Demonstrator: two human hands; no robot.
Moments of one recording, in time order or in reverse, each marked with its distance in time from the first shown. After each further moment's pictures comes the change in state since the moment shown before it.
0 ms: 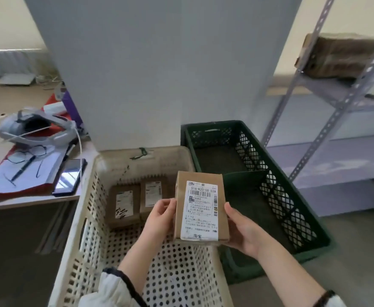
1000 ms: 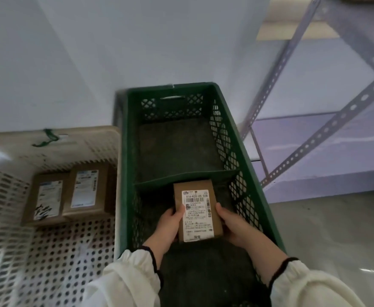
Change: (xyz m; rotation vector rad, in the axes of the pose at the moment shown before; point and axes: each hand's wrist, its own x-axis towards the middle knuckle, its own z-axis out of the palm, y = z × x) left_hand 0.202 -0.094 0.237 0.088 0.111 -0.597; right_hand 0.195 -0.028 -0.260 0.036 0.194 0.353
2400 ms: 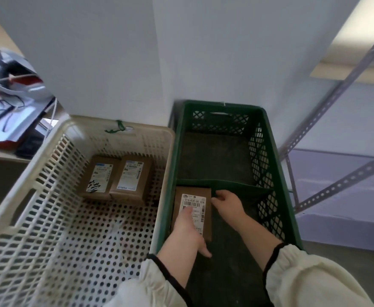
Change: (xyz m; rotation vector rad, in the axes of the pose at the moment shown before) left_hand -0.089 0.025 -0.026 -1.016 0.118 -0.474; right_hand -0.033 -0.035 0.115 -0.906 0.207 -0.528
